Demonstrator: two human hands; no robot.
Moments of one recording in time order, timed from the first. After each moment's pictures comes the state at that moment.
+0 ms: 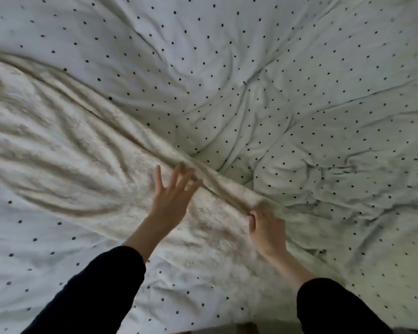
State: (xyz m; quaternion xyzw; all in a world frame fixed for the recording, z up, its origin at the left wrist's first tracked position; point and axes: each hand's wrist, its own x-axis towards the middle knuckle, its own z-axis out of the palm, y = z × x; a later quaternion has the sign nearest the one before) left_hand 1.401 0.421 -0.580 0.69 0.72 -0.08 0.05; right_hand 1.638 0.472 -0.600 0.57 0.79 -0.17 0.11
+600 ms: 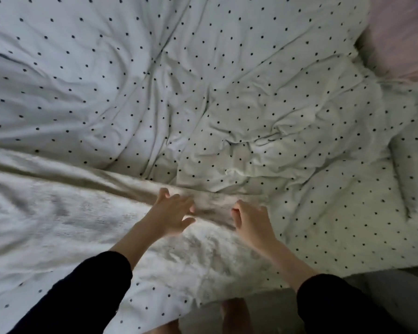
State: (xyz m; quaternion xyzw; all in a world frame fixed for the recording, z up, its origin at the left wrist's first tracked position) left_hand 1.562 0.501 -0.571 0.77 0.54 -0.17 0.30; right_hand 1.785 0.507 -0.572 0.57 0.76 -0.30 0.03
